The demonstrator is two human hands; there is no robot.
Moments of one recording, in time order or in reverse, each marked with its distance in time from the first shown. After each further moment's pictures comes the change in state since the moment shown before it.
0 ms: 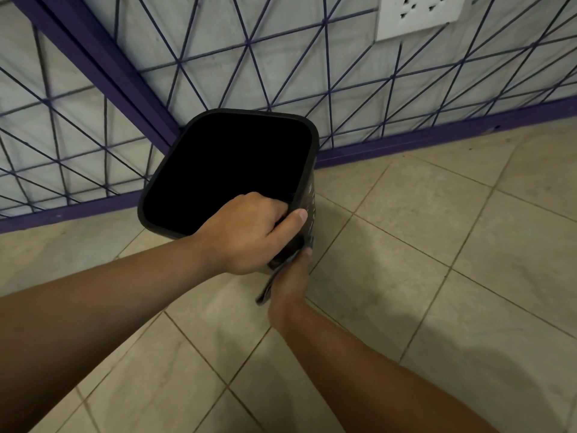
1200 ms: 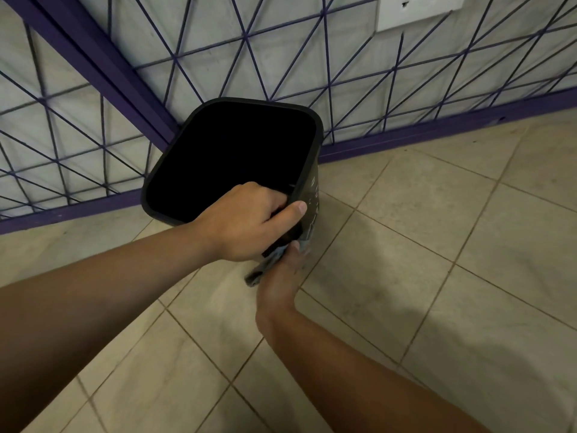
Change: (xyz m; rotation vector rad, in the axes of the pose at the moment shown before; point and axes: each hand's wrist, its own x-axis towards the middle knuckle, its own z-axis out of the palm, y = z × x) left_hand 0.011 -0.009 -0.004 -0.035 -0.050 -0.005; right_hand -0.034 -0.015 0.012 -0.016 -0.088 0.020
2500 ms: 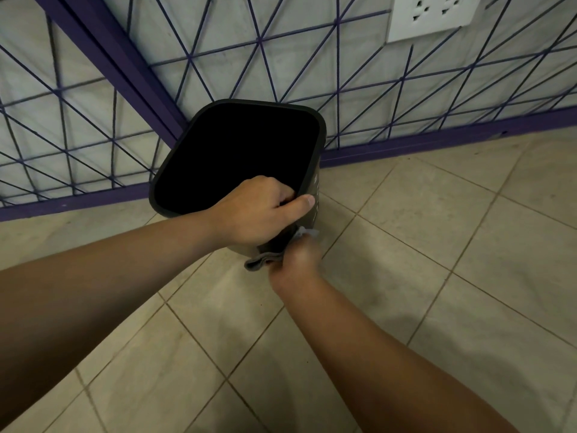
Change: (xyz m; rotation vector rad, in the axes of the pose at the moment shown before) left_hand 0.011 0.001 -0.001 -0.139 0.016 -0.094; right_hand 0.011 -0.067 0.008 0.240 0.055 0.303
